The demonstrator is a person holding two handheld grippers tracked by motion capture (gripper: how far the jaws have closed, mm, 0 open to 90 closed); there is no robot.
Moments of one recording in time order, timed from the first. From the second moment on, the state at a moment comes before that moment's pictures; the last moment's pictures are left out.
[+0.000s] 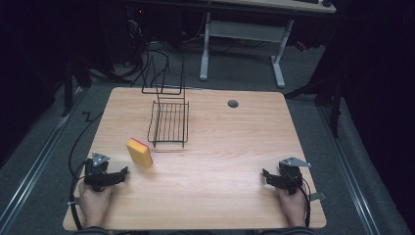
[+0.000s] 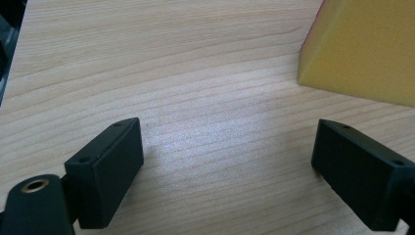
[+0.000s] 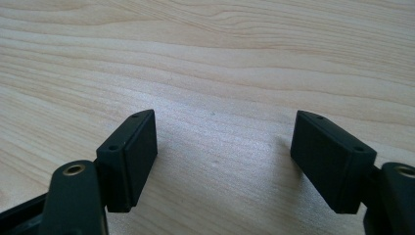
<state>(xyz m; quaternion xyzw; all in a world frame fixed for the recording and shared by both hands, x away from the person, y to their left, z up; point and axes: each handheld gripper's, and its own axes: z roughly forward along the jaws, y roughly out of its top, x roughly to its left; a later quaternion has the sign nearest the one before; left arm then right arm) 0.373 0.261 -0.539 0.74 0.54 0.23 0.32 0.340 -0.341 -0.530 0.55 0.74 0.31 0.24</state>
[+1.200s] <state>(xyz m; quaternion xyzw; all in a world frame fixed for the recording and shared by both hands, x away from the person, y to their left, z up) 0.375 0.260 -0.538 0.74 0.55 0.23 0.32 0.340 -0.341 -0.530 0.55 0.74 0.31 0.24</state>
